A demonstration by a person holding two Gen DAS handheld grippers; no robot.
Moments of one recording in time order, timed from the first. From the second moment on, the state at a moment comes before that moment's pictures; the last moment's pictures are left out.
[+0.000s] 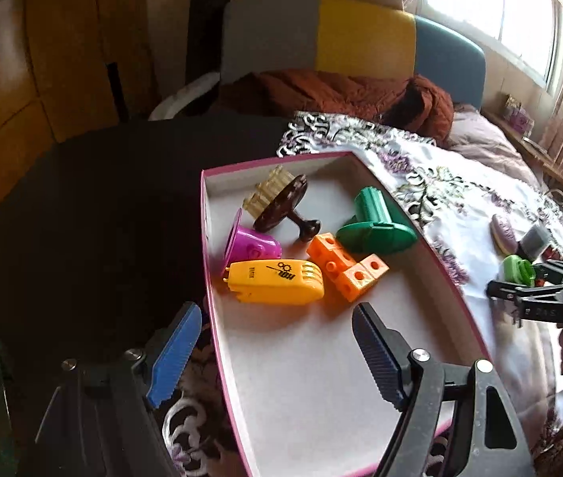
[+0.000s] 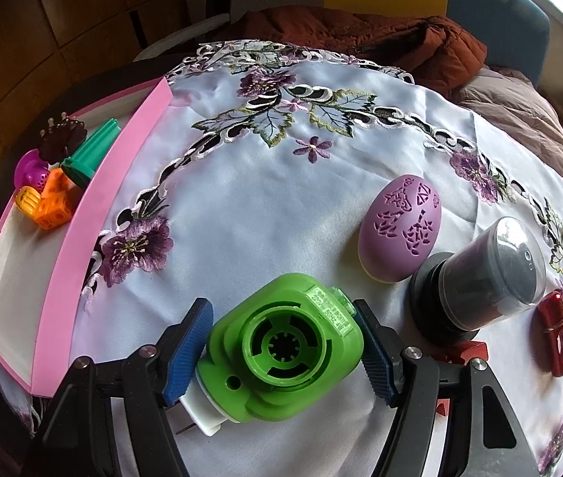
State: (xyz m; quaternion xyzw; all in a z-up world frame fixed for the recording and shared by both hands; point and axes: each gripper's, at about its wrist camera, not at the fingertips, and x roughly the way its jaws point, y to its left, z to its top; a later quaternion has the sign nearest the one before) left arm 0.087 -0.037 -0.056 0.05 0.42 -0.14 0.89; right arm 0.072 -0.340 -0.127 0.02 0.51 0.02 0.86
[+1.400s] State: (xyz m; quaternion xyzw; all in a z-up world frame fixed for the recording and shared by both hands) left arm 0.052 0.040 -0.061 -0.04 0.45 -0.11 0.89; right arm 0.062 -0.323 -0.100 0.07 0.49 -0.03 0.87
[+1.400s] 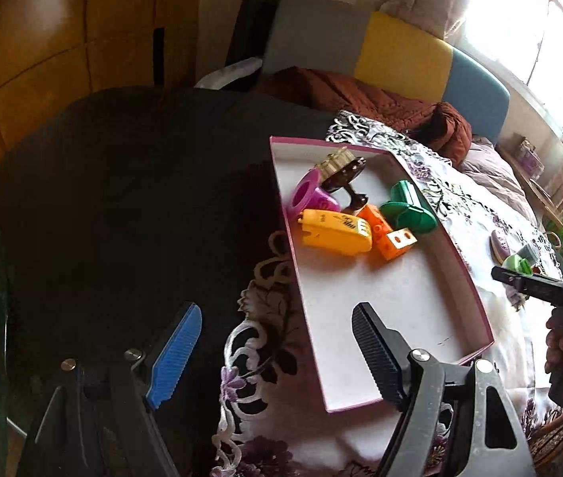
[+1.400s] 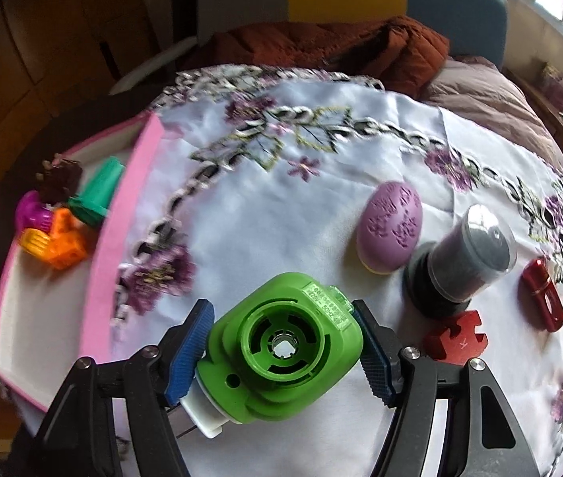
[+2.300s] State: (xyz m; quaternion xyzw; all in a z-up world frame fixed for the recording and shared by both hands) left arm 0.051 0.046 -0.062 -0.06 0.46 -0.13 0.88; right arm 0.122 -0.157 -0.102 -0.10 0.53 0.15 0.83
